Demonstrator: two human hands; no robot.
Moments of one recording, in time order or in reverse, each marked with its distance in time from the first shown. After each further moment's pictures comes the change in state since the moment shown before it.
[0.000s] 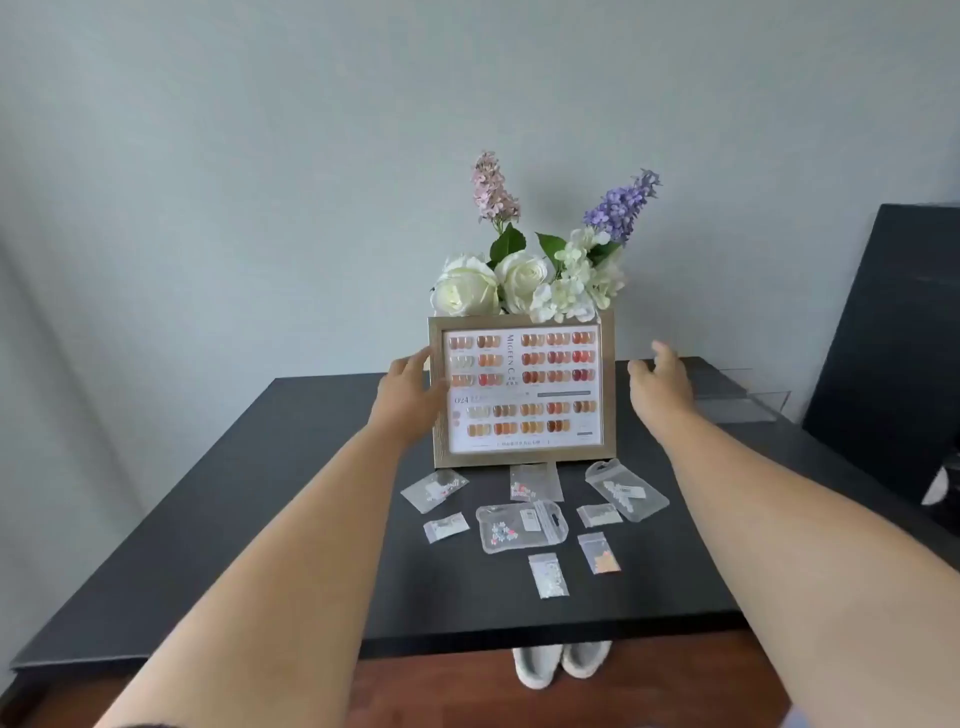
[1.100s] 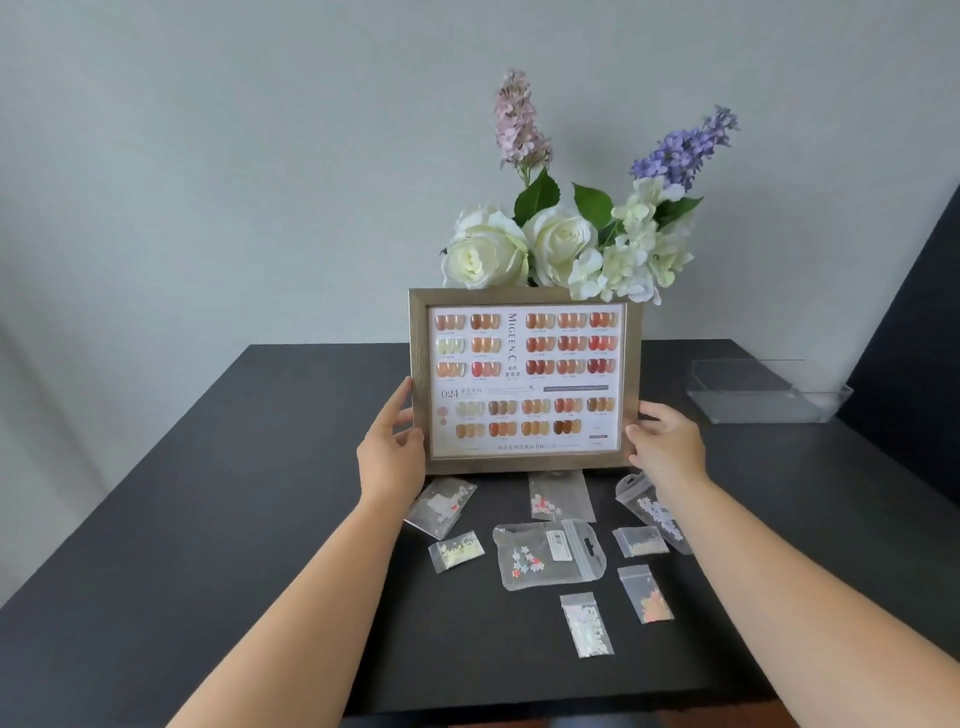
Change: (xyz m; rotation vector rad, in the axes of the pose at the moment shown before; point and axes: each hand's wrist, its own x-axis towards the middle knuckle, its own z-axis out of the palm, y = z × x) left_hand -0.009 -0.080 0.052 -0.518 0.133 -0.337; right_hand -0.005 0.072 0.070 0.106 -0.076 0.179
